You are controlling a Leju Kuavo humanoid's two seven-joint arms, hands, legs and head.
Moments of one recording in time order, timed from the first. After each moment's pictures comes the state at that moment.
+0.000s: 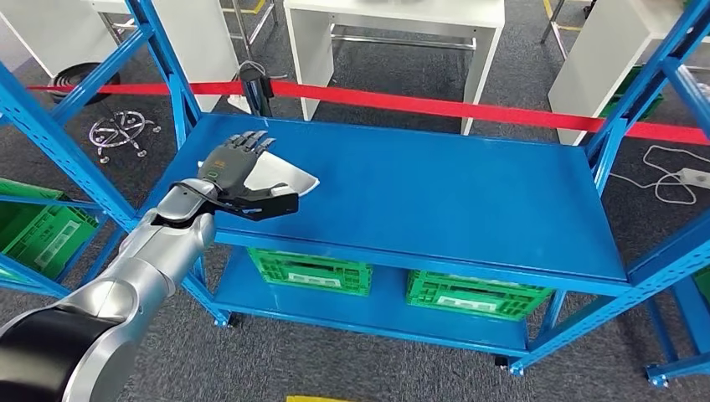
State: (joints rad) left arm -1.01 -0.12 -0.26 -0.31 -1.34 0.05 -0.20; right arm -0.06 0.12 -1.04 -0.19 1.13 0.01 -0.11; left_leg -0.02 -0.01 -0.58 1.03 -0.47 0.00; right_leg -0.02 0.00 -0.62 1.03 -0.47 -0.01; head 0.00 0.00
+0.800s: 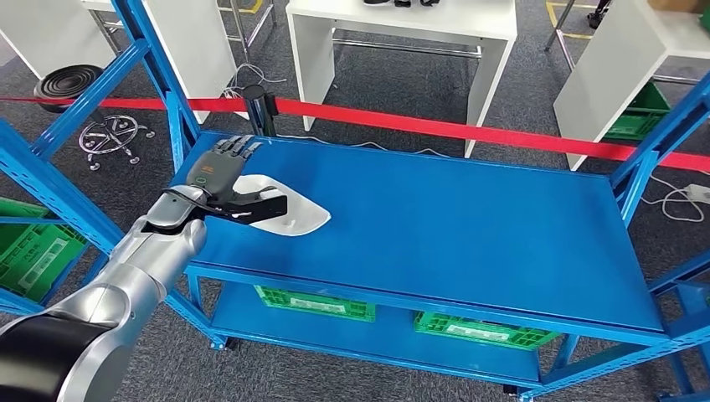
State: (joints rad) left arm -0.98 -0.08 -0.26 -0.32 -1.32 0.07 -0.20; right arm -0.06 0.12 -1.04 -0.19 1.14 0.02 -0.10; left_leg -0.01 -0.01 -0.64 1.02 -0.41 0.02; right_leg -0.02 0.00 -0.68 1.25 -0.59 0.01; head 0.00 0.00
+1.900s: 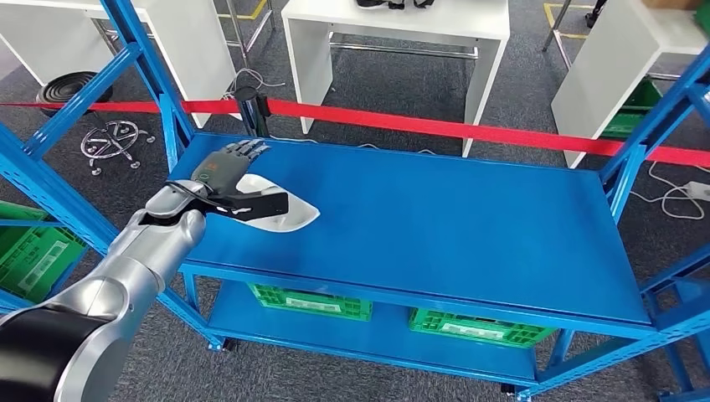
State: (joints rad) left arm -1.01 -0.09 -0.25 -0.32 -1.25 -0.07 -0.30; right arm -0.06 0.12 -1.05 -0.19 1.13 0.02 -0.10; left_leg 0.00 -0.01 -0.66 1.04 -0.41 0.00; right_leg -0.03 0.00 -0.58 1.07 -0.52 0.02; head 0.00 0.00
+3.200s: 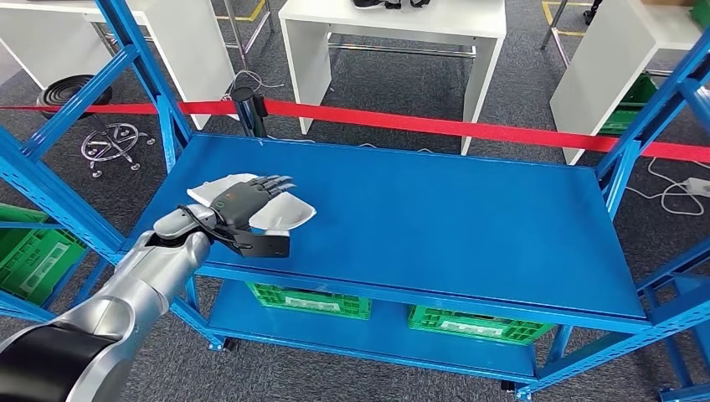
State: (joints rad) left arm -0.93 -0.08 -0.31 -0.33 -1.21 -0.12 -0.57; right arm -0.06 0.12 -1.08 -0.19 1.13 0.02 -0.11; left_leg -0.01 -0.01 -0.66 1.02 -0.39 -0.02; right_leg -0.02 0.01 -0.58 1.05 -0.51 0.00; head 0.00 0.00
